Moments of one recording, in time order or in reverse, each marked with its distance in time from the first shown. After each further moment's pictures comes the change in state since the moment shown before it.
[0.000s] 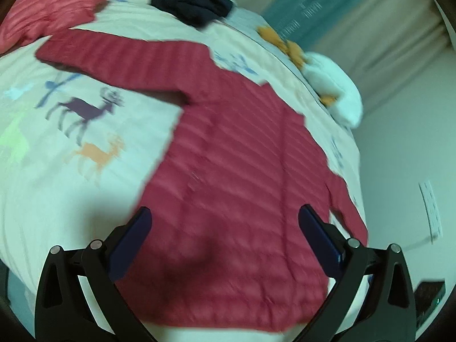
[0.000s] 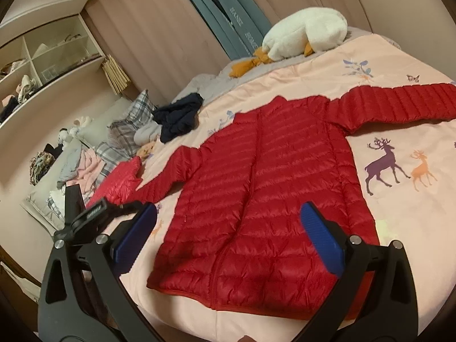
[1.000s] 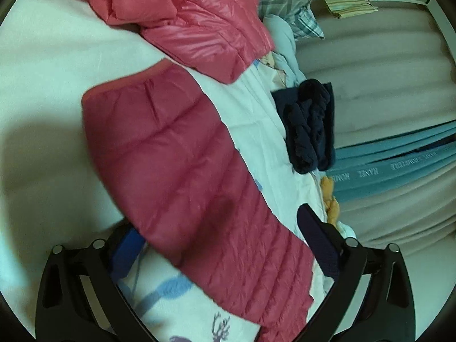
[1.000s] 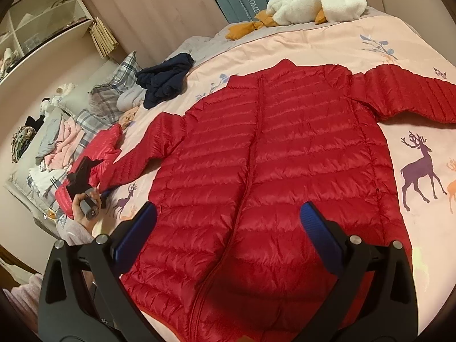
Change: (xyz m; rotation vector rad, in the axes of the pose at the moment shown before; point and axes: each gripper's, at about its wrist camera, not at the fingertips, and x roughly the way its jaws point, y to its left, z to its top) left arm 0.053 0.258 0.199 -0.623 -0.332 -0.064; right arm 0.109 0.002 0.008 -0.069 0.178 -0.071
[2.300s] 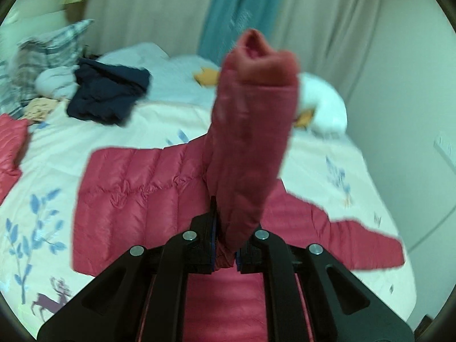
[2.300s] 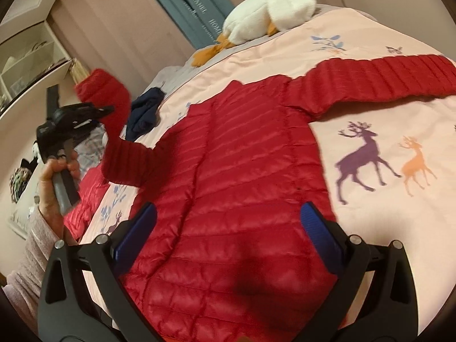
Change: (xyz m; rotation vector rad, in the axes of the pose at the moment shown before) left arm -0.002 -0.320 -0.315 1.103 0.208 -0.032; right arm -0.057 -0.096 -0.013 0.183 -0.123 -0.030
